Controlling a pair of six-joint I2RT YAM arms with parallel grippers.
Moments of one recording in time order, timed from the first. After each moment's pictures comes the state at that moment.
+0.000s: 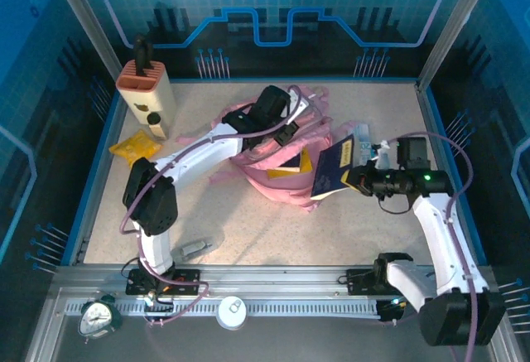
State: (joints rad) left arm -0.66 1.85 1.65 -0.51 -0.05 0.15; right arm 0.02 0.98 0.89 -0.92 -0.73 0.52
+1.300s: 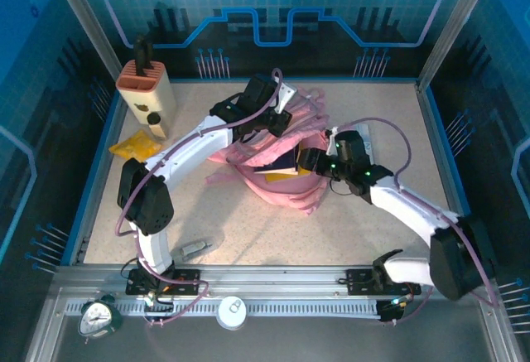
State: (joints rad) left arm -0.60 1.84 1.70 -0.57 0.09 -0.04; right arm 0.43 1.23 0.74 -0.14 -0.24 0.66
